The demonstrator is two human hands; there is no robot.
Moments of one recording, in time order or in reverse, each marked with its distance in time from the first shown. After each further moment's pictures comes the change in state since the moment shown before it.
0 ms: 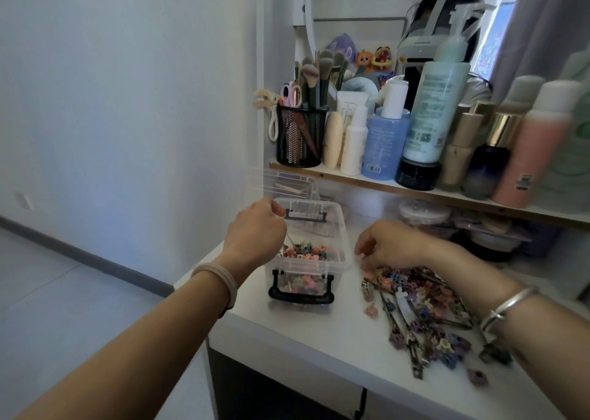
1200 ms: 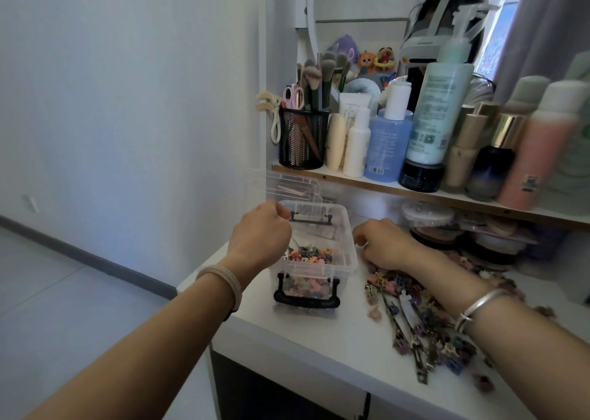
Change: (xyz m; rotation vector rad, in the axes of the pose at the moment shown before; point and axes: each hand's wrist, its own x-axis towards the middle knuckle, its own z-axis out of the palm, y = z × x) left_hand 0.002 0.002 0.002 0.000 -0.007 0.010; right_hand 0.022 0.001 0.015 0.023 0.129 0.050
